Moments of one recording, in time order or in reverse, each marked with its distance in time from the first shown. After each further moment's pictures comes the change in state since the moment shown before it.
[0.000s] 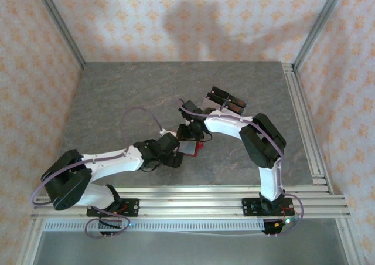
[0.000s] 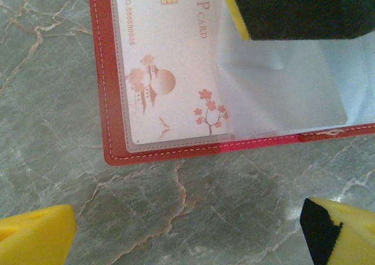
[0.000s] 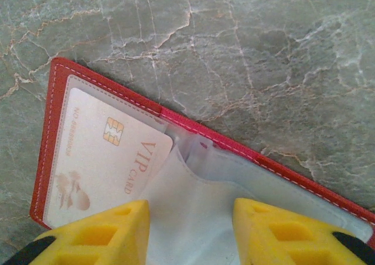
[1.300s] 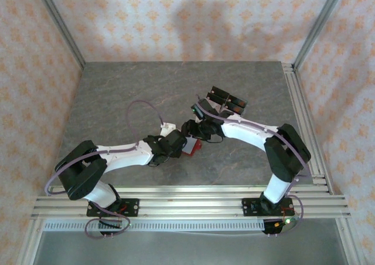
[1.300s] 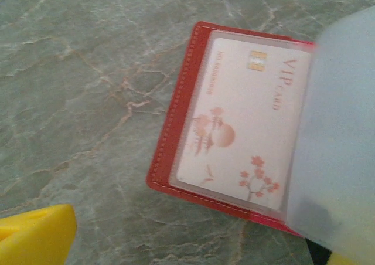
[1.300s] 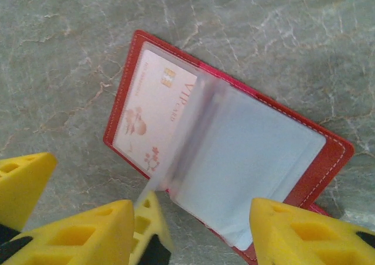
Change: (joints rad) left arm 0.000 0.128 0.087 0.017 -0.296 -0.092; right arm -0.037 -0.267 -0.201 0.108 -0.049 0.182
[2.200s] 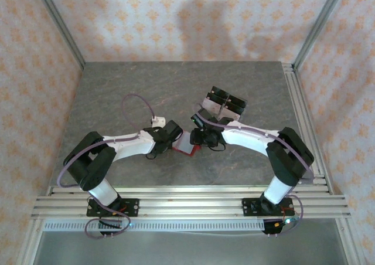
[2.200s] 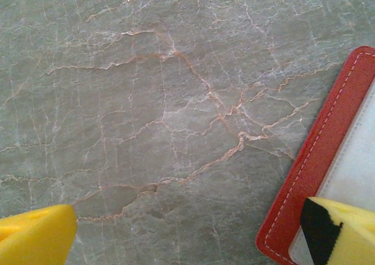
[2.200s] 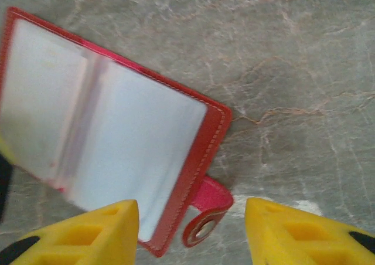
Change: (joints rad) left arm 0.138 0.108 0.089 -0.126 -0.070 -0.069; right arm 0.050 -0.033 -0.079 -0.099 0.252 -0.020
